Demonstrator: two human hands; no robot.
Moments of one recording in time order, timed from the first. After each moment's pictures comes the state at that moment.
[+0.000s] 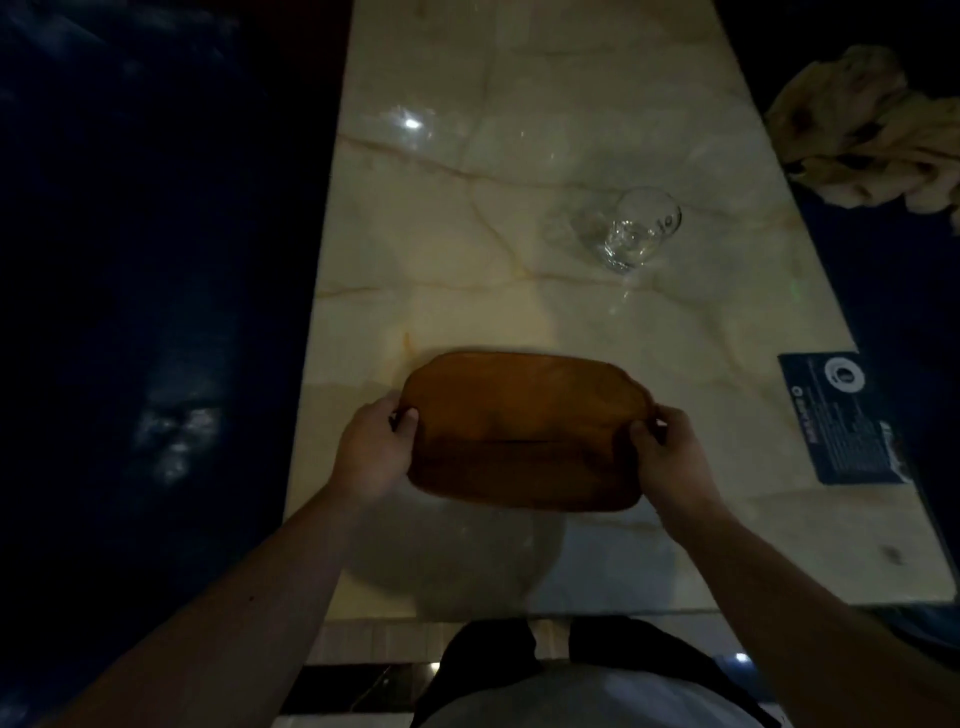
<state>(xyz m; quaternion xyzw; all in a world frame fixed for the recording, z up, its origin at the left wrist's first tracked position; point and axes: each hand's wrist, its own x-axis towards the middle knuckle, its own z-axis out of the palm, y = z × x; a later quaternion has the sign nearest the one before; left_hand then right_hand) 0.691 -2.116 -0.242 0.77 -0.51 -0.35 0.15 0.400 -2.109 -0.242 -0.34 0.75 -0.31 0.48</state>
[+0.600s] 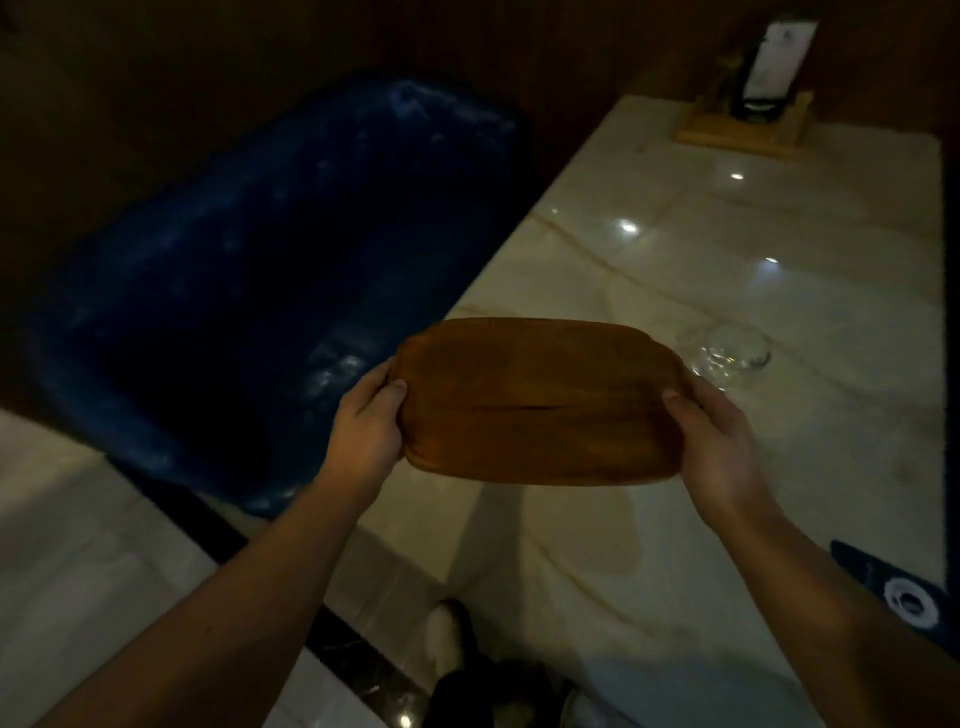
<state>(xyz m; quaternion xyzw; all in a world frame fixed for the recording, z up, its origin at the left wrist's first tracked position) 0.593 -2.024 -0.094 0.71 -0.20 -0.31 0.60 0.359 -2.174 -0.126 -0.55 0.42 -0.38 0.61</state>
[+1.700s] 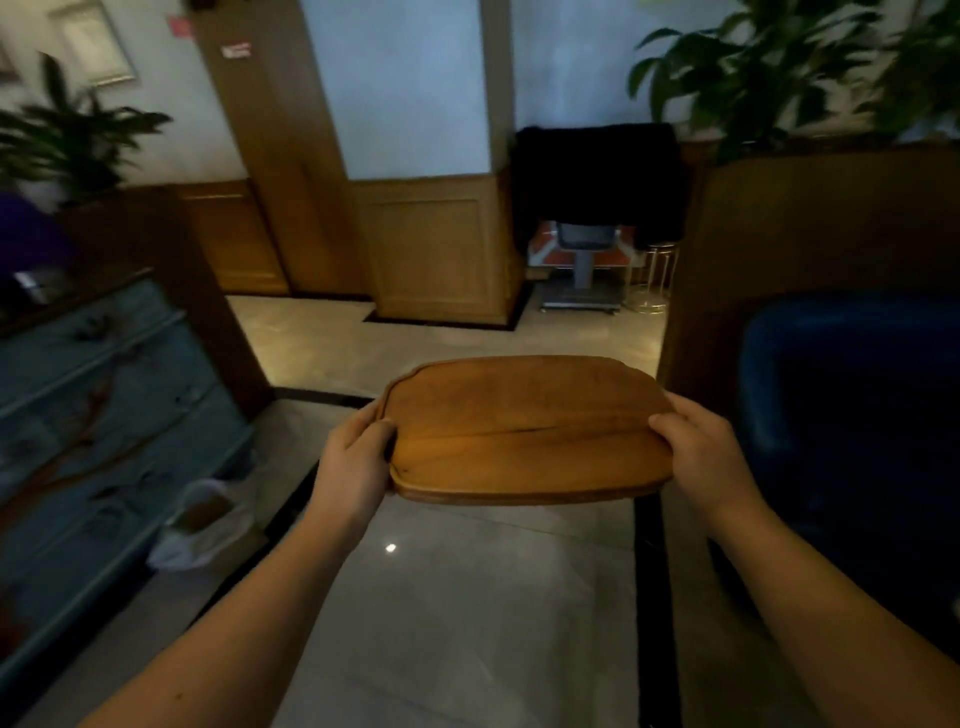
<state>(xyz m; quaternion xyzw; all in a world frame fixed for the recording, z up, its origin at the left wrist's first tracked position) 0.415 -1.320 0.040 0.76 0.19 0.20 0.59 0.527 -1.579 0.012 -0.75 -0.09 0.02 0.65</state>
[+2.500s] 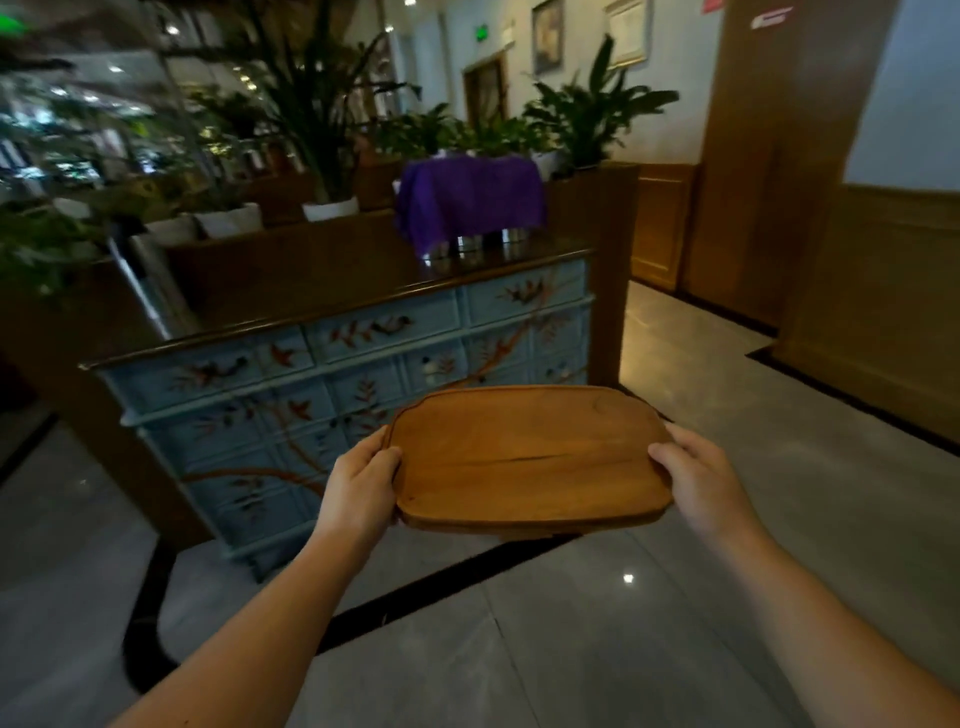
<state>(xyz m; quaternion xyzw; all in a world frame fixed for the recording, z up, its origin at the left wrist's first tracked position) 0.302 -0.936 0.032 0.57 0.53 0.43 0.46 0.580 -1.019 0.006 -0.63 -0.45 0.29 0.56</state>
